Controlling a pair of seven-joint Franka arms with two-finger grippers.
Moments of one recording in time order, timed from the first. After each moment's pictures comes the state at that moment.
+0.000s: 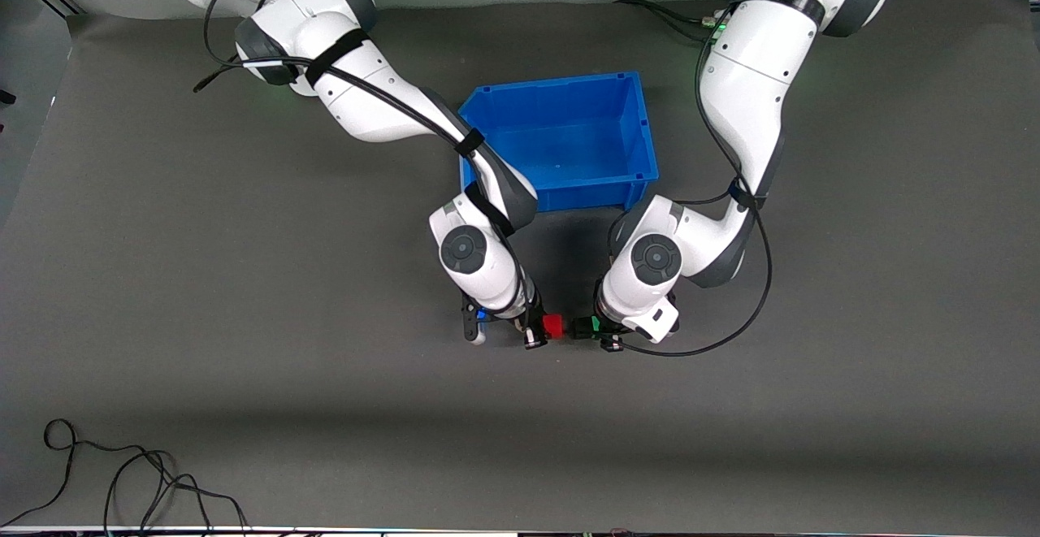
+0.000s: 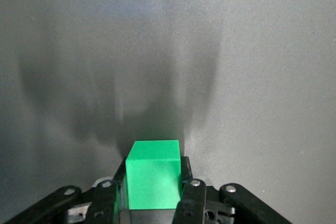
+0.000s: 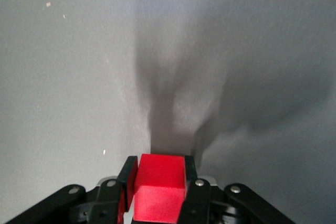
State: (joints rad) left arm -0.50 0.83 -0.04 -1.49 -0.09 2.47 -2.13; right arm 0.67 1.09 -0.01 -1.08 0.24 2.46 1.96
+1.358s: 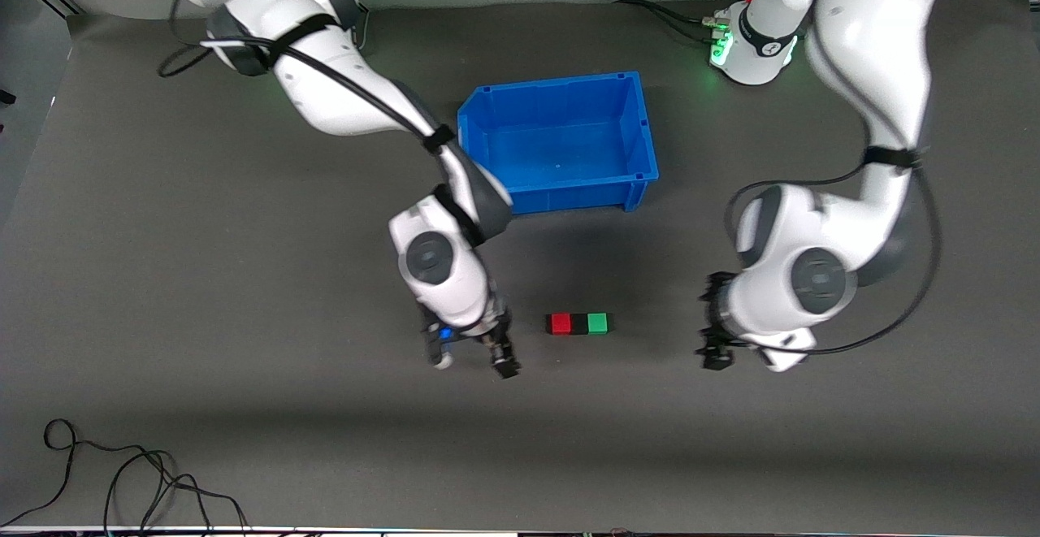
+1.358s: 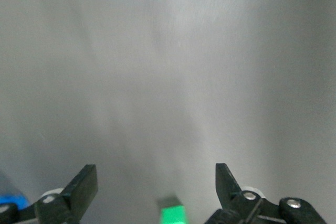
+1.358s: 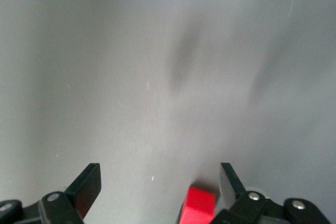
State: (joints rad) left arm -0.24 0.55 -0.02 -1.53 -0.09 2.05 -1.52; right arm 0.56 0.95 -0.05 -1.05 0.15 2.20 1.72
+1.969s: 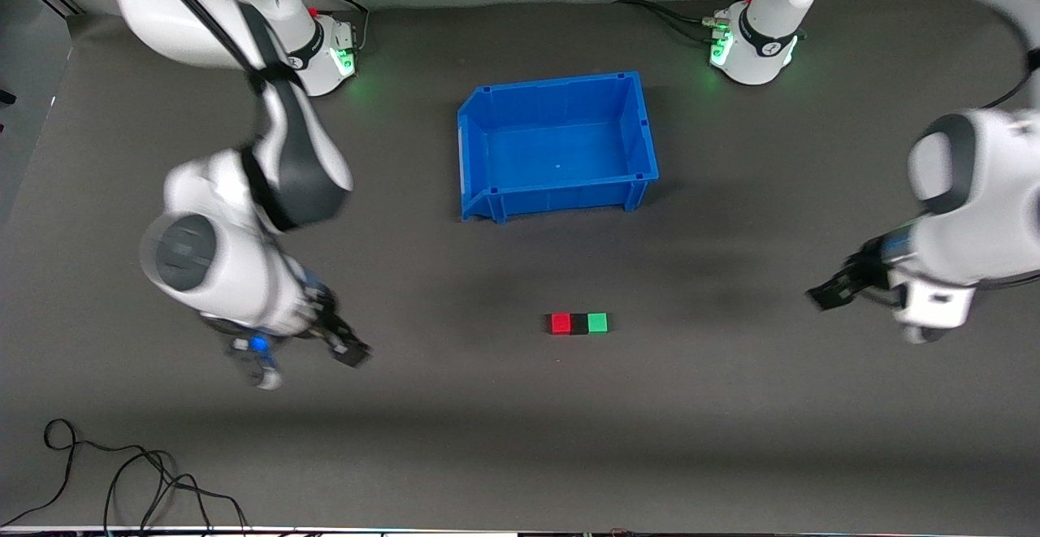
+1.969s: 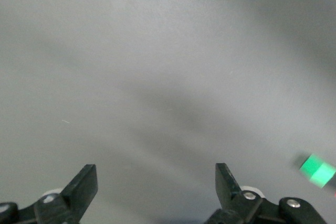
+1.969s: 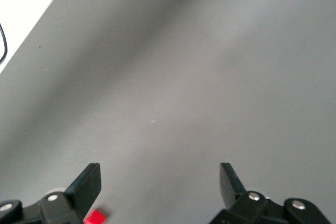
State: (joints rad) left arm 0.03 0.24 -0.02 -1.71 -0.09 1.84 -0.46; right arm 0.44 0.52 -0.22 -1.26 0.14 1.79 1.02
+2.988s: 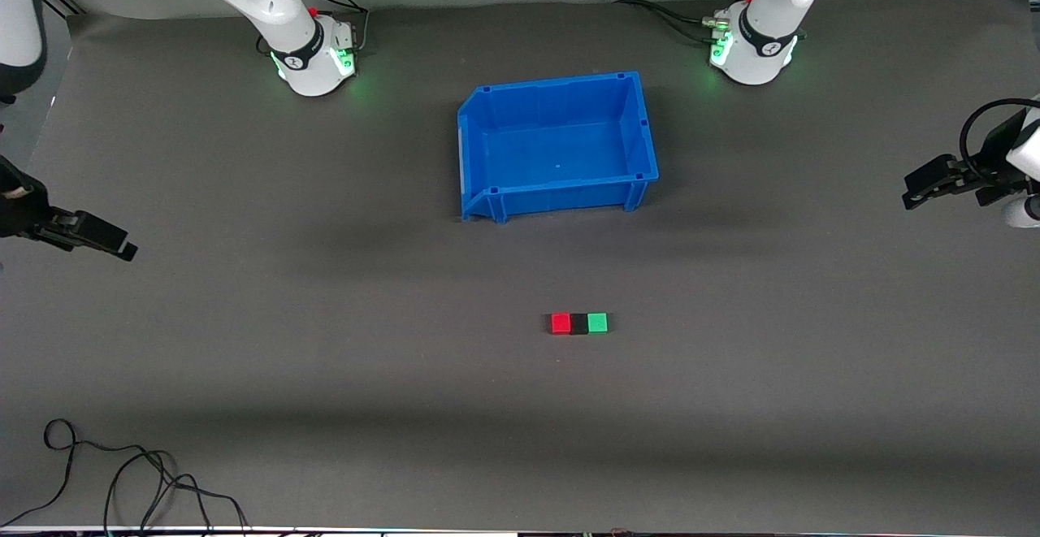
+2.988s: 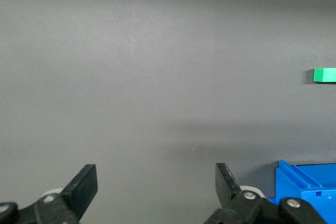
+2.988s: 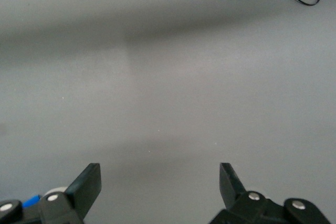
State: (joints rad) left arm 0.06 -0.03 -0.03 -1.72 0.00 1.71 -0.01; right arm -0.07 0.09 0.00 -1.56 0.04 1.73 0.09
